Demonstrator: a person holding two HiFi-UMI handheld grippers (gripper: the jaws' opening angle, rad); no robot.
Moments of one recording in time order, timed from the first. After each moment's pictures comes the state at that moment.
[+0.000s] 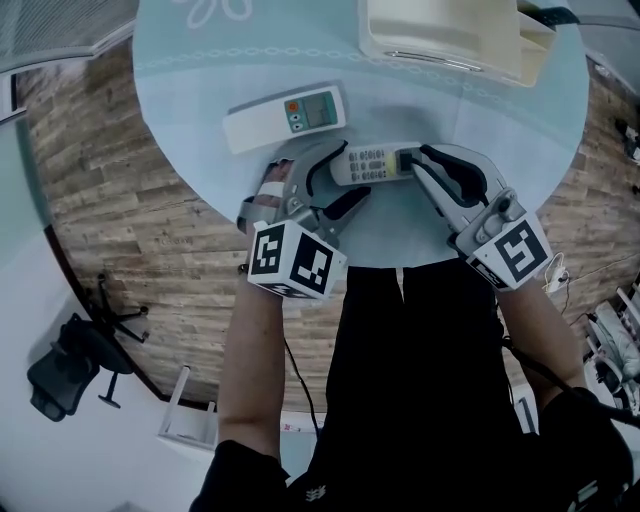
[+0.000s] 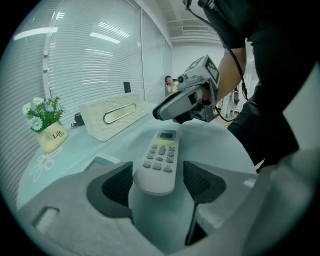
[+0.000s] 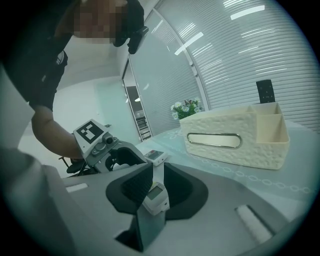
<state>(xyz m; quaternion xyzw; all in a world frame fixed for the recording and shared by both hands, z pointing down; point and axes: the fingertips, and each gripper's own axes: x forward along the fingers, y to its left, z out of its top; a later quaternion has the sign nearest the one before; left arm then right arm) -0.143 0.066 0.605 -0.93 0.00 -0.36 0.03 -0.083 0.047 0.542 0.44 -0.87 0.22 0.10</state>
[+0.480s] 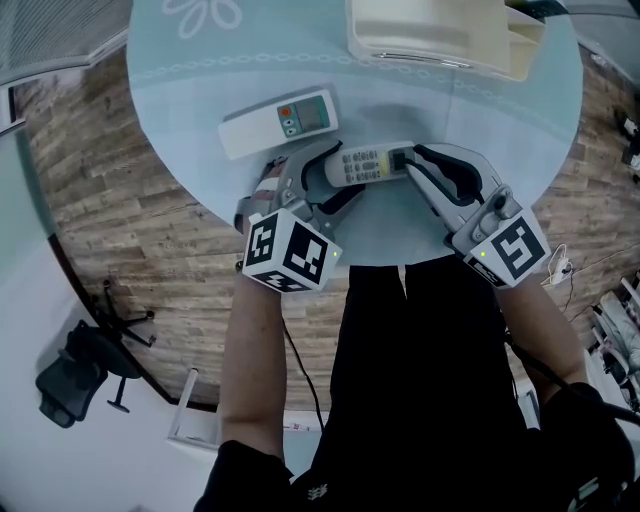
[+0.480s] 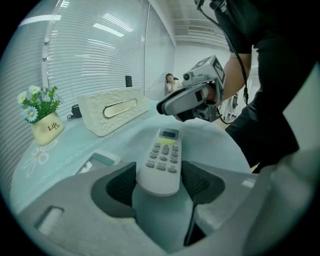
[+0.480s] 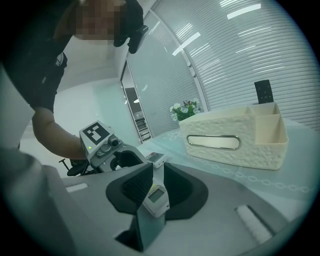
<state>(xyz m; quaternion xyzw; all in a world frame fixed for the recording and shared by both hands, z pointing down) -0.141 0.061 0.609 -0.93 -0.02 -0.38 -0.01 -0.082 0.046 0.538 0.44 -0.86 0.22 0.09</state>
